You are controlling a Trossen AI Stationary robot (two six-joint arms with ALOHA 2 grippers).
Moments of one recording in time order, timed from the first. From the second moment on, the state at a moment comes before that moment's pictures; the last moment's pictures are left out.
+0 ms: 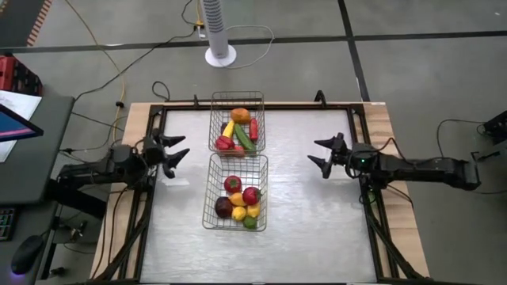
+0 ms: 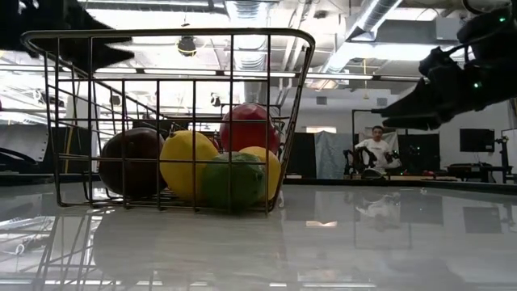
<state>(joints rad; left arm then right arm) 0.07 0.00 0.20 -0.11 -0.35 -0.10 -0.22 0.47 0.06 0.19 0.23 0.13</state>
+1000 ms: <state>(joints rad) 0.07 0.02 0.01 0.06 -0.21 -0.08 -0.26 0.22 0.01 0.07 0.29 0.29</state>
